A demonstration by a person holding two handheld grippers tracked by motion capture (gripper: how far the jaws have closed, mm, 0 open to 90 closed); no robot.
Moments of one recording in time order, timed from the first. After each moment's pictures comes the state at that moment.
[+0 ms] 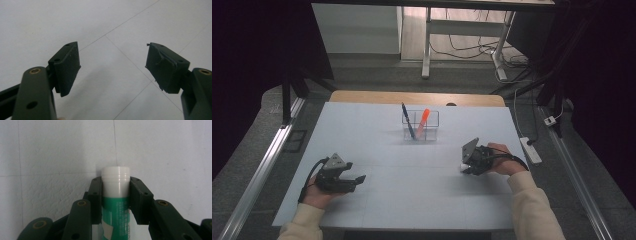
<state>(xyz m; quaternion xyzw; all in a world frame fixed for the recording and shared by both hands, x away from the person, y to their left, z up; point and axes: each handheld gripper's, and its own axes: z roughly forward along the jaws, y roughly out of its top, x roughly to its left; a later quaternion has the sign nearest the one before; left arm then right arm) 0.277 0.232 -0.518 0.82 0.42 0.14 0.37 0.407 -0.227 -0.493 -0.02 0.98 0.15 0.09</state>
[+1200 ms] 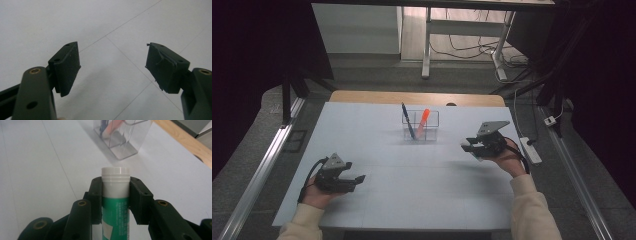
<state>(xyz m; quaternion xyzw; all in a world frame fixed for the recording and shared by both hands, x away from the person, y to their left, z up) 0.277 0.233 -0.517 0.82 0.42 0.15 0.37 0.416 -0.252 -0.446 0.19 0.89 0.38 0.14</state>
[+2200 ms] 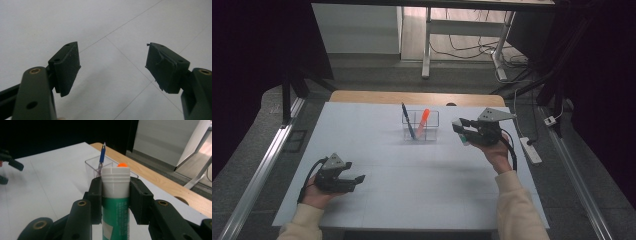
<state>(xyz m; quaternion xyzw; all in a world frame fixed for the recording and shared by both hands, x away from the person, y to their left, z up) 0.276 0.234 -0.516 0.81 0.42 0.15 0.37 0.412 -0.222 -0.409 0.24 0.79 0.53 0.19</state>
